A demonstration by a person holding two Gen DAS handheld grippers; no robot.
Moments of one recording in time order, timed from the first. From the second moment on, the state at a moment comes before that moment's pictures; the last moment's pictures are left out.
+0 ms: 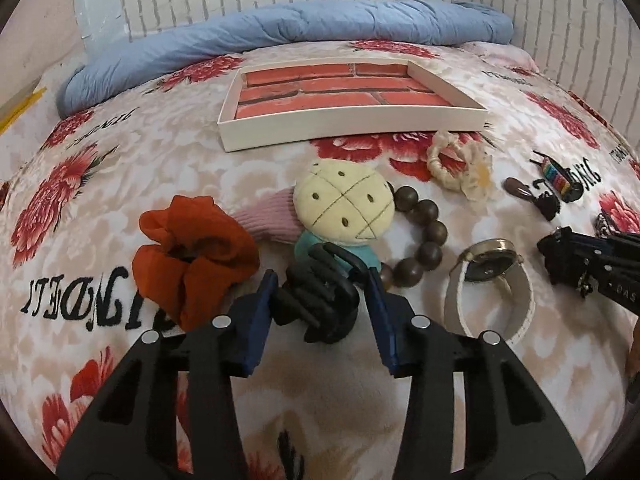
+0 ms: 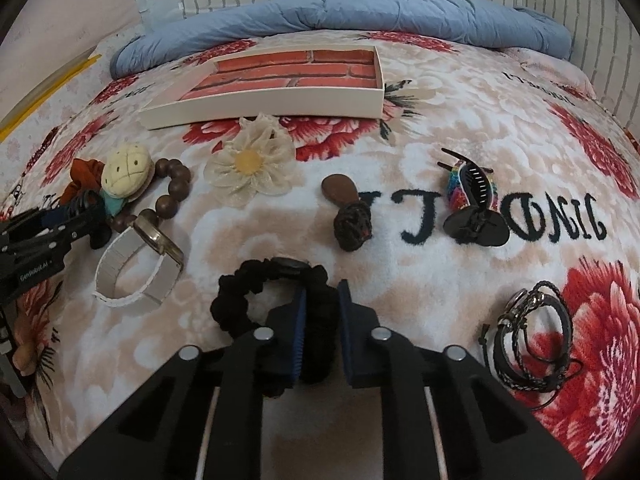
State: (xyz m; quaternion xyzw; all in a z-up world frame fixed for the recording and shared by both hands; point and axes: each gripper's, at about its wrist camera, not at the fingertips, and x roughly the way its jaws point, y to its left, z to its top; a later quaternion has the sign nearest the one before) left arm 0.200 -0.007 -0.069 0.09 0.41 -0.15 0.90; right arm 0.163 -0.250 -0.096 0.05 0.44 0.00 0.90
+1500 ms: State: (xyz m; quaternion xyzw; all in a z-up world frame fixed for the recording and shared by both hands) left arm 0.573 -0.089 -0.073 0.06 0.51 -0.10 0.85; right arm 0.548 -0.282 -0.084 0.00 0.48 -0.05 0.87
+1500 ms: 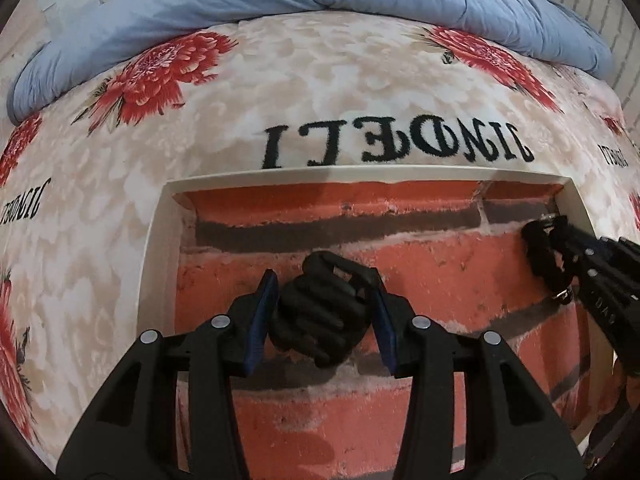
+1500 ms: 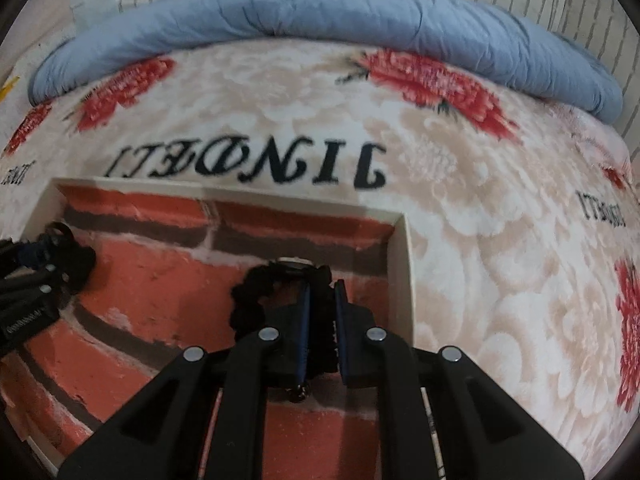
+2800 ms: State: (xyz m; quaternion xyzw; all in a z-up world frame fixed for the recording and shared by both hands) left arm 0.222 -0.020 -0.004 -0.02 0.44 -0.11 0.89; right arm 0.169 -0.352 -0.026 -0.02 0.36 -0.08 0.93
